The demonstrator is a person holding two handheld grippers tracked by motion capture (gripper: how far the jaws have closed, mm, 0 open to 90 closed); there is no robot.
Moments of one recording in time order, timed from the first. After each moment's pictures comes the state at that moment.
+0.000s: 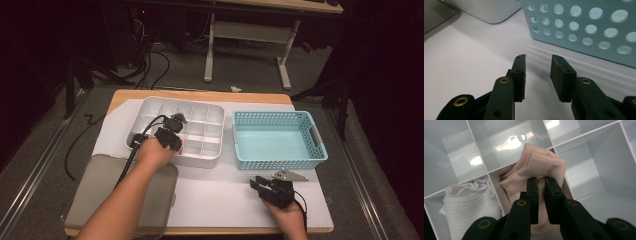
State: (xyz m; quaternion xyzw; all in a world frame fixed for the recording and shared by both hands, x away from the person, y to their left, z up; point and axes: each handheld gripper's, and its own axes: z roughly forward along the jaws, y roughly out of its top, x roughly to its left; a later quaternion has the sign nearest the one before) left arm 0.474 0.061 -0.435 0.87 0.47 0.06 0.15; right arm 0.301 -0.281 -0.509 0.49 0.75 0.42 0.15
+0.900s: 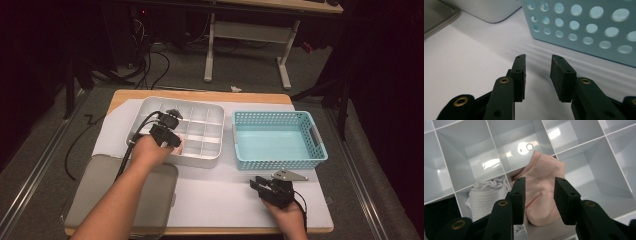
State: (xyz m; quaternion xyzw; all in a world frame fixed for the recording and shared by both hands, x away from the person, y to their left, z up) left arm 0.467 0.071 -0.412 0.86 0.47 0.09 0.17; right arm 0.301 -0.281 -0.509 0.49 0.75 0.42 0.15
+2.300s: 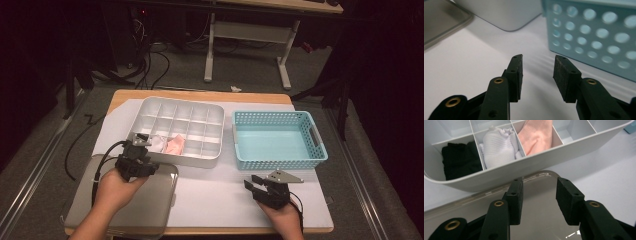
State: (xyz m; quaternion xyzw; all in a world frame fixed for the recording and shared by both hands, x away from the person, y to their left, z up) left arm 0.360 0.149 -0.412 0.83 0.45 0.12 0.29; right arm 0.293 -0.259 -0.495 0.46 0.76 0.43 0.17
